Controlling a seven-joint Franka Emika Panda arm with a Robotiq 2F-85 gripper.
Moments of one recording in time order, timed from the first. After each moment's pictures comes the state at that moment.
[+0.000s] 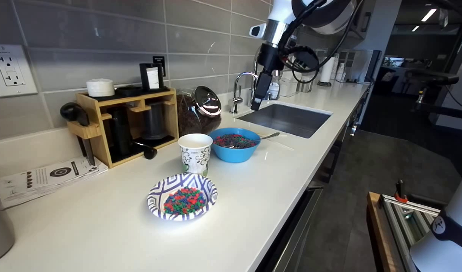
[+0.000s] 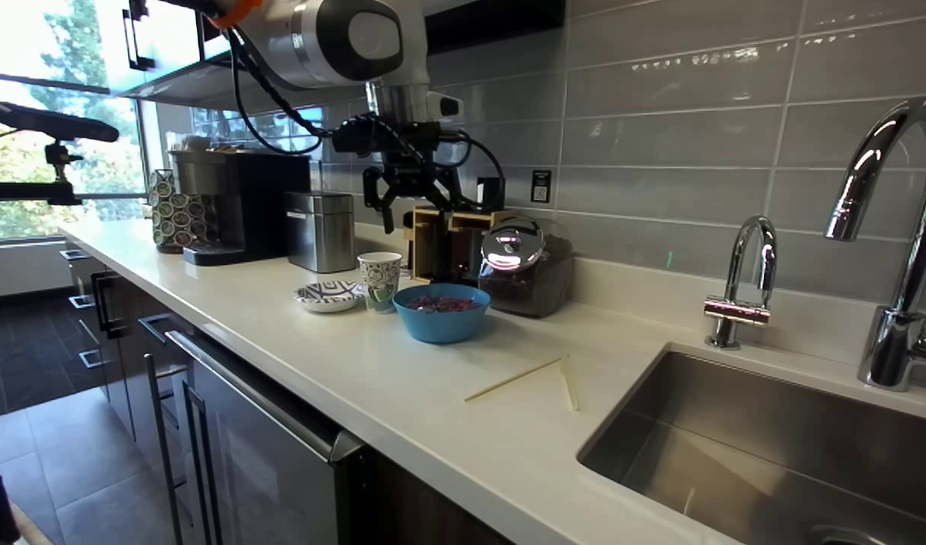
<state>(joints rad) 0.03 -0.27 -0.18 -2.39 0.00 2.38 -0.44</state>
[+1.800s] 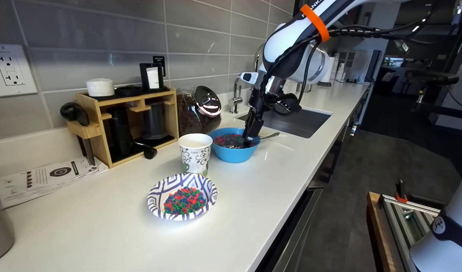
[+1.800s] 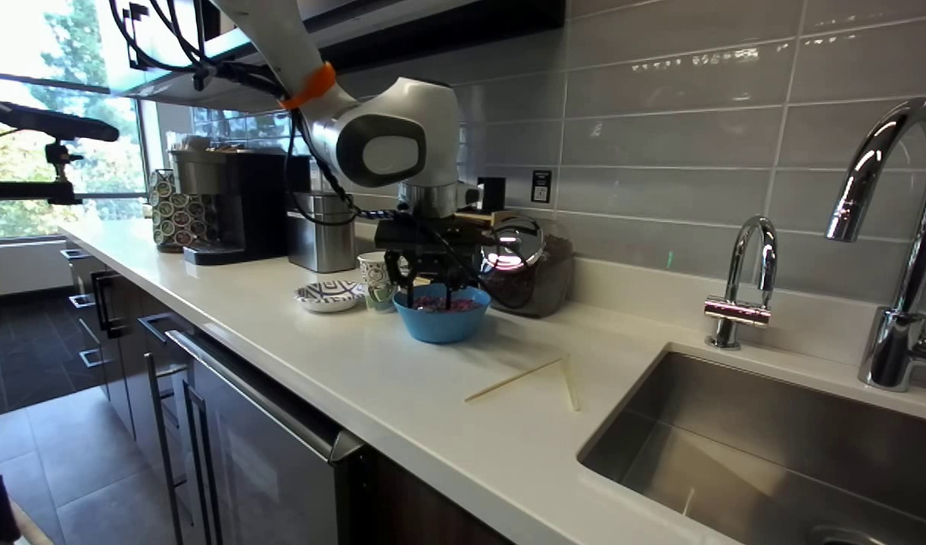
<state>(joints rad) -0.03 0.01 -0.15 -2.41 0.36 2.63 -0.96</state>
